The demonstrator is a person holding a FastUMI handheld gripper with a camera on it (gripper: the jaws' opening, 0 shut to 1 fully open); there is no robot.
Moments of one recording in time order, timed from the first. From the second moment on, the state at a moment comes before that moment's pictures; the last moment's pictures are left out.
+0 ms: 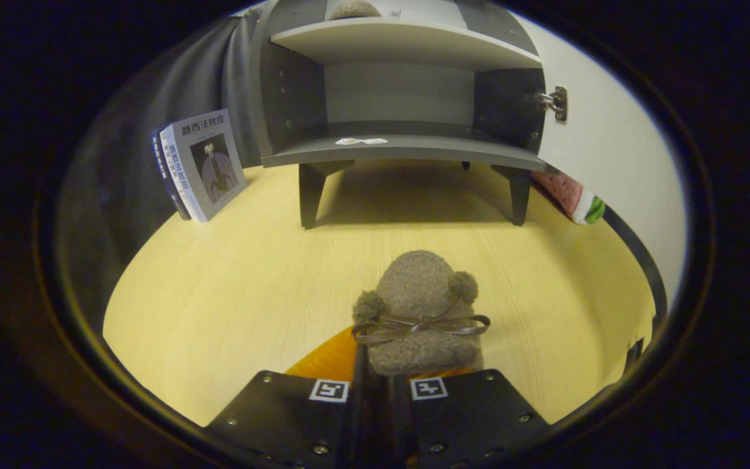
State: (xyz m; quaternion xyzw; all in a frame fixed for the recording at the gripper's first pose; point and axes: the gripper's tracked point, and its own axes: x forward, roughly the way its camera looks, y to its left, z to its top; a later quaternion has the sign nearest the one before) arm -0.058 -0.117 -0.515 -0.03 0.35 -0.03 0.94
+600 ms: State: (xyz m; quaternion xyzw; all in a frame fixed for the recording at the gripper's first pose) arm -0.051 -0.111 -0.496 -0.04 0.36 -0.03 0.93
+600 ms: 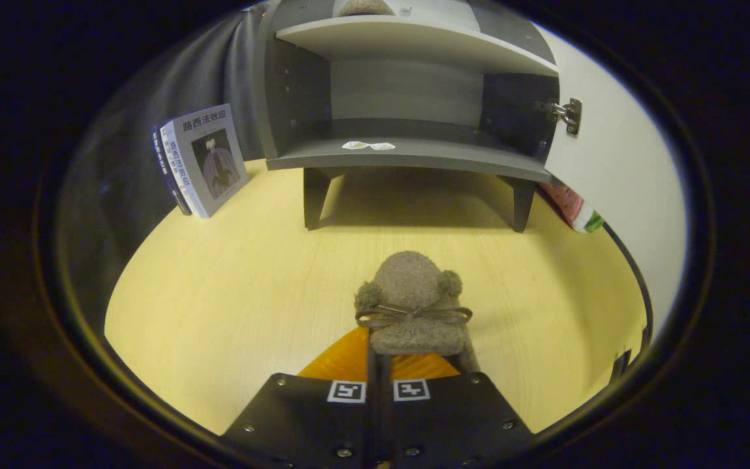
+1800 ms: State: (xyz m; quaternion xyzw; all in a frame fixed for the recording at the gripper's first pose) arm 0.041 -0.121 -0.193 -0.03 0.14 -0.05 0.99
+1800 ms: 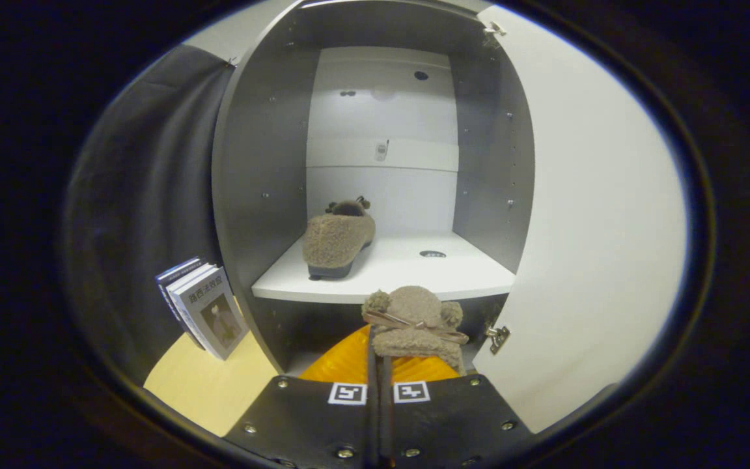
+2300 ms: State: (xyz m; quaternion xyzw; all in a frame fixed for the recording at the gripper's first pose) arm 0.042 -0.122 -0.164 -0.03 0.12 -0.07 0.99
